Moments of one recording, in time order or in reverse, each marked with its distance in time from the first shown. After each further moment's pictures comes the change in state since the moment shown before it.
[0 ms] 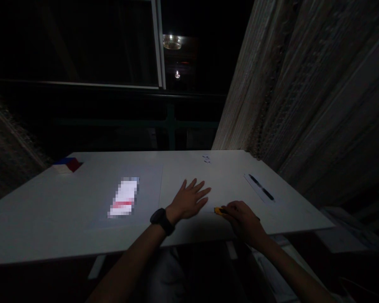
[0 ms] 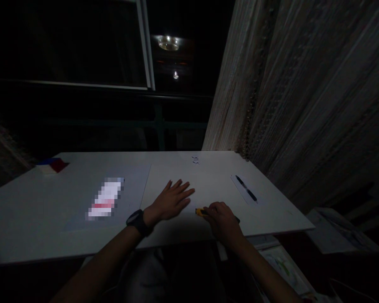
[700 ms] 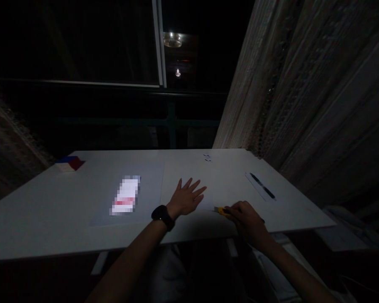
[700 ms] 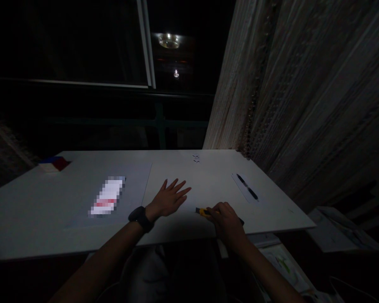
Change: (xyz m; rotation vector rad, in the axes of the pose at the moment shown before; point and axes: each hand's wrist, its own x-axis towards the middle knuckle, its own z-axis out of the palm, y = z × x) left_hand -0.005 -0.016 0.014 0.129 -0.024 -0.072; right_hand -0.012 0.004 0.002 -0.055 0.034 -0.048
